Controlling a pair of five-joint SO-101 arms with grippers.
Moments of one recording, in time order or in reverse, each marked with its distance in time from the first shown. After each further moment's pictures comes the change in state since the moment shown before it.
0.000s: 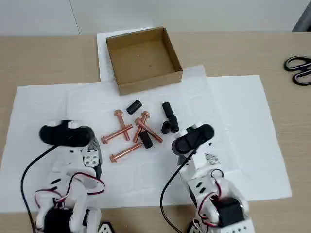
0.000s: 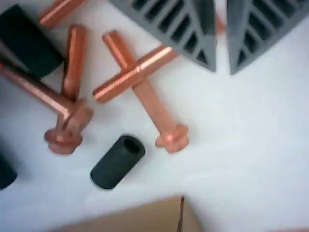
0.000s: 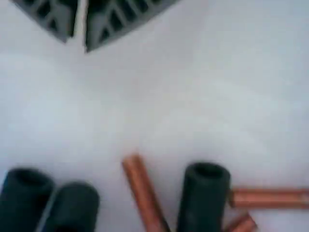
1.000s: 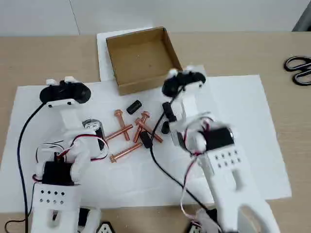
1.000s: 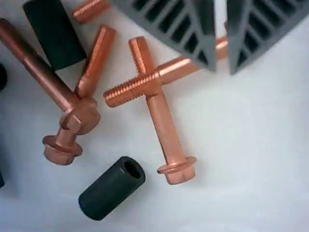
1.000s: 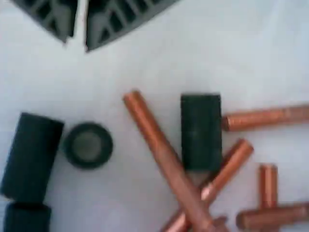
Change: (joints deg) left arm 0.0 44.6 -19.9 -5.8 11.7; right arm 0.3 68.6 -47.9 -1.7 -8.0
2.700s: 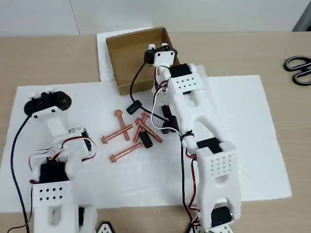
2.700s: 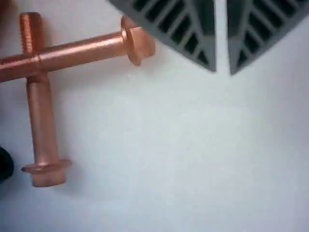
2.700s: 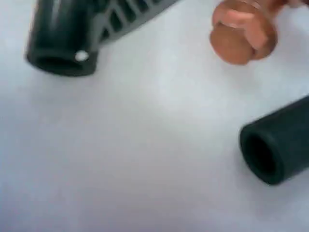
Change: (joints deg) left arm -11.3 0.1 10.0 -6.2 0.0; right arm 1.1 73.1 -65.7 11.2 1.5
